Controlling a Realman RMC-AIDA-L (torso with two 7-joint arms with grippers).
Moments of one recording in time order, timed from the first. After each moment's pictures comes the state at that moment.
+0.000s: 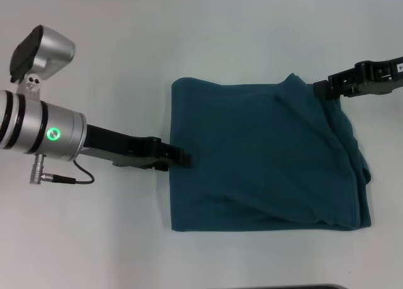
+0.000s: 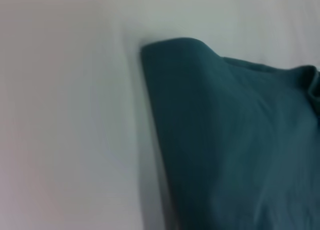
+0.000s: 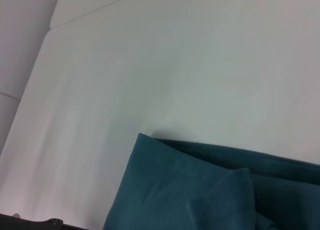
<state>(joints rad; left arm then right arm) -0.53 -2.17 -2.05 -0.87 -0.88 1.46 -2.60 0.64 1.92 -0.67 -0.67 -2.34 -1.59 2.38</state>
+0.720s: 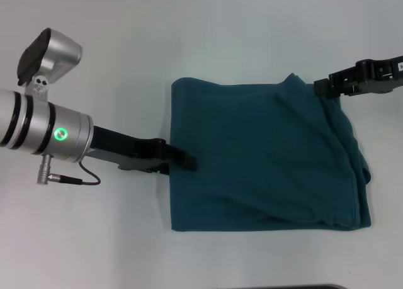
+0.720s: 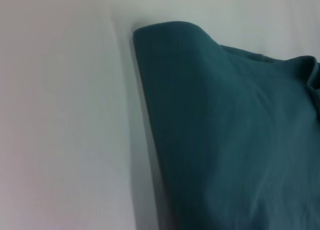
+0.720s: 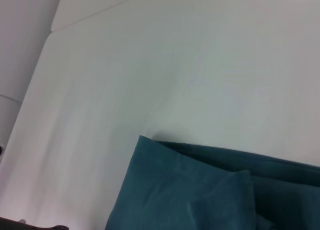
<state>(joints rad) -0.57 -2.17 -2.06 -0.81 -0.88 1.45 -2.62 0.64 1.92 -0.66 -0.67 -2.34 -1.60 2.37</state>
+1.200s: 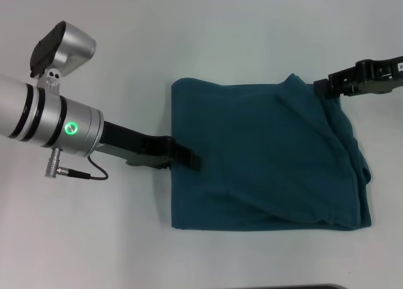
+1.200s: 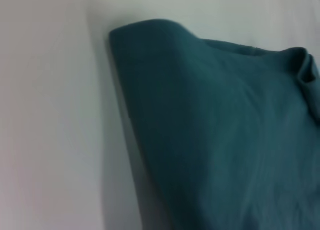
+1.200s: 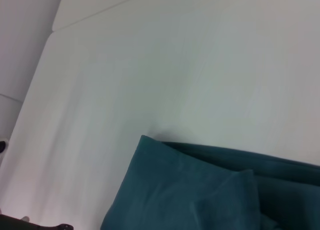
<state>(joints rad) -0.61 -2.17 -2.05 -0.78 -0.88 1.45 -2.60 0.64 1.92 -0.66 -0.67 -2.34 -1.60 2.37</state>
